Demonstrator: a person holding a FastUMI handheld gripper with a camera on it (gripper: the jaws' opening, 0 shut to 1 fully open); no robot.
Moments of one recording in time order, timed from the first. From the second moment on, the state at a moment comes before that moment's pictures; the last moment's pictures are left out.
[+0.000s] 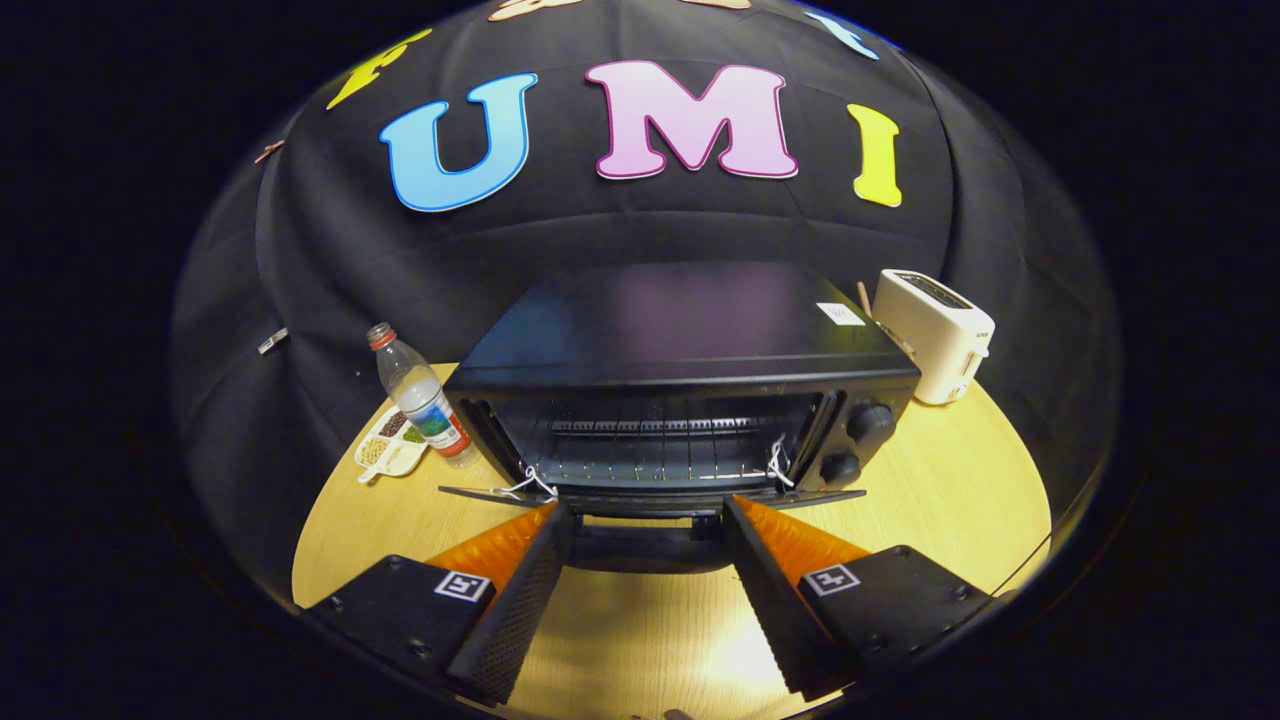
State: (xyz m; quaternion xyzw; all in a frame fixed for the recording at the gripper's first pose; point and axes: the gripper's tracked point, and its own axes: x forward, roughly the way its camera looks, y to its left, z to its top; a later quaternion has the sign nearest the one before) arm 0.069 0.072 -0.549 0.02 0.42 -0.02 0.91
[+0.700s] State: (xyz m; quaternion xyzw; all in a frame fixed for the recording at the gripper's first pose) arm 0.009 0.026 -0.542 0.06 0.48 0.00 0.87
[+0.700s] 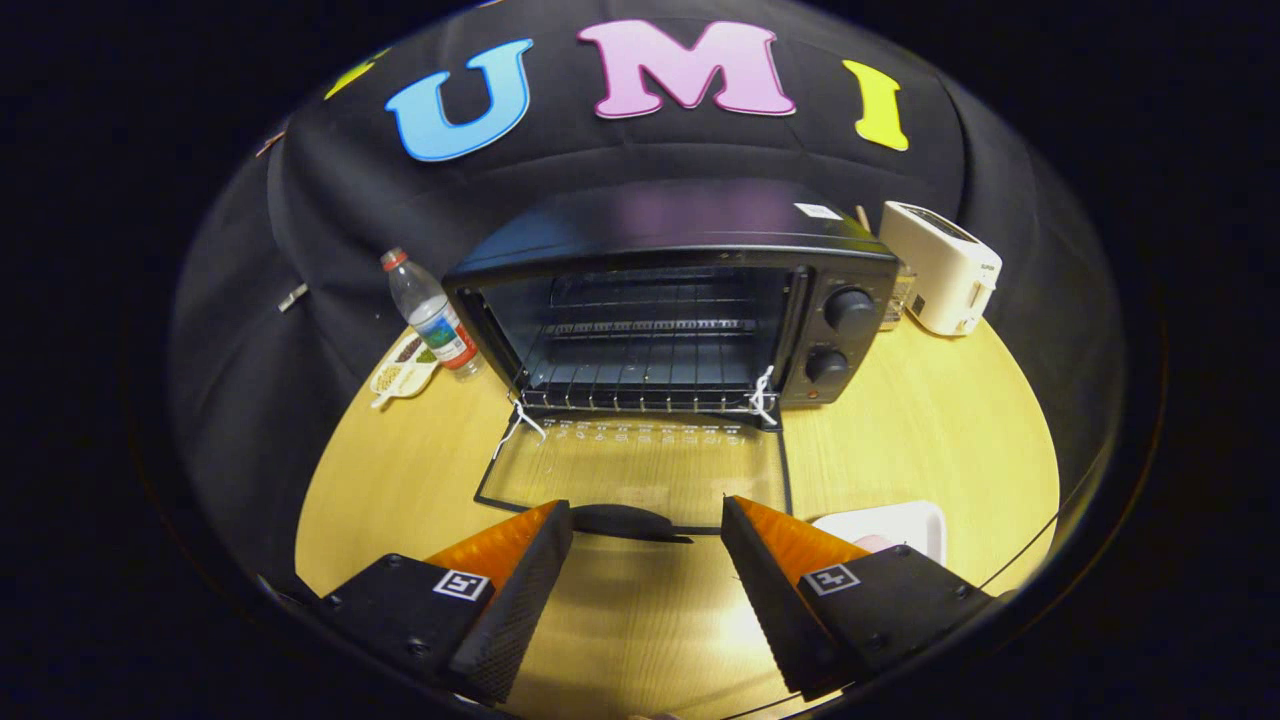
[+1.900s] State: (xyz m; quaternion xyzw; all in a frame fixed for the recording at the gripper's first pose) arm -0.087 -0.210 -0.643 0.02 0.66 -0.04 0.75
